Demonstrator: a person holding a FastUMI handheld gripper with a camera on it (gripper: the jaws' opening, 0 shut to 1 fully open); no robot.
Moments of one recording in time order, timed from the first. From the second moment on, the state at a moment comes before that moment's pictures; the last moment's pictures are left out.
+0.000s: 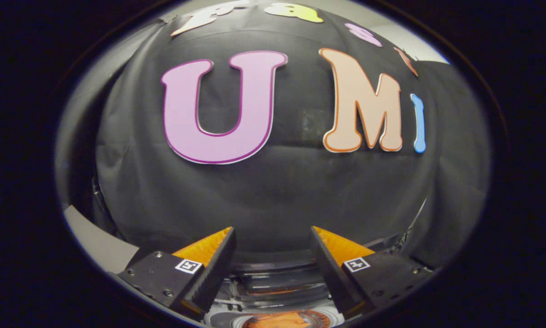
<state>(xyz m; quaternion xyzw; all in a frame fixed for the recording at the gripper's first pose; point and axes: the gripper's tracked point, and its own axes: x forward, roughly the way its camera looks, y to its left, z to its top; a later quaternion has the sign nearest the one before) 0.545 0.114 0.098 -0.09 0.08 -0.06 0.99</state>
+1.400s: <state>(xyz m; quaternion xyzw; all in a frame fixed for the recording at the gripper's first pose) 0.550 0.090 0.101 -0.10 0.06 -0.07 0.99</state>
